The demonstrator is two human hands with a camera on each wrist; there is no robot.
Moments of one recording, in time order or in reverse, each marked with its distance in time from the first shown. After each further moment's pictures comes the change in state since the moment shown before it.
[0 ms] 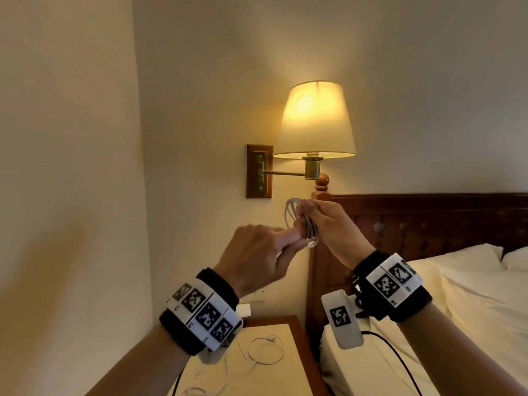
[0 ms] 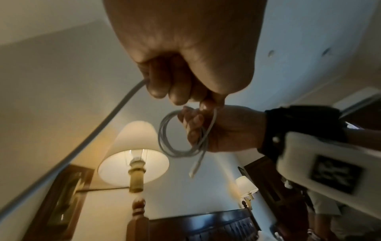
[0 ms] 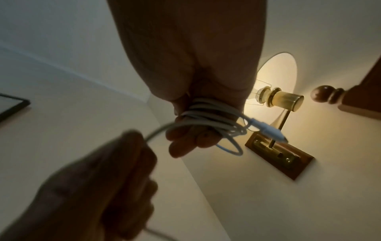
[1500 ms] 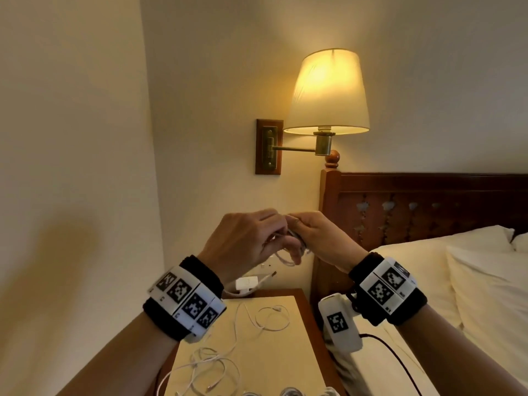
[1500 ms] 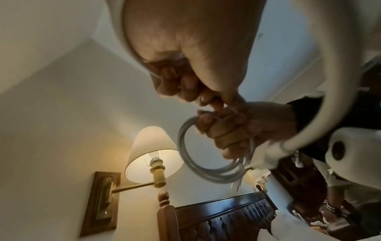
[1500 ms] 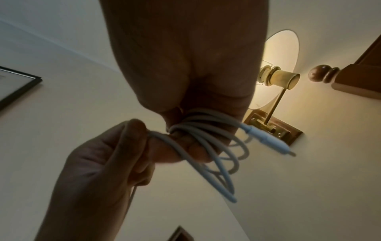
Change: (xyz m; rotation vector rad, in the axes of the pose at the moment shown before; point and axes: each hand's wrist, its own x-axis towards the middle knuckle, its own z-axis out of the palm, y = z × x) left_hand -0.042 -0.002 -0.016 0.035 -0.026 -0.003; right_hand -0.030 0.022 0.039 -0.208 -0.243 0.070
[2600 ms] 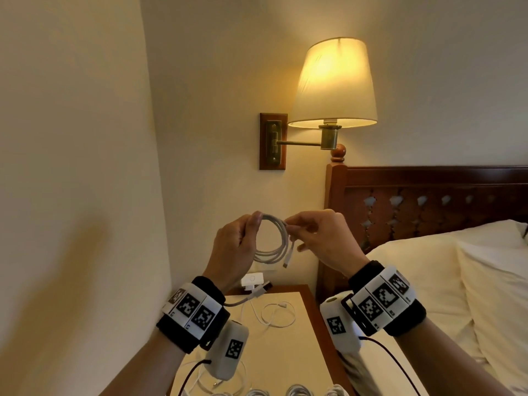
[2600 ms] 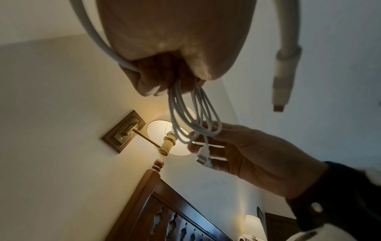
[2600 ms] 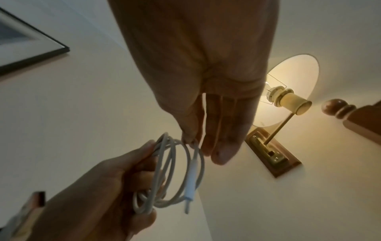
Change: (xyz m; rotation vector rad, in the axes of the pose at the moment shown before) left_hand -0.028 -0.012 0.041 -0.575 0.256 -0.724; right_hand 0.006 0.028 0.009 -0.236 0.265 -0.032
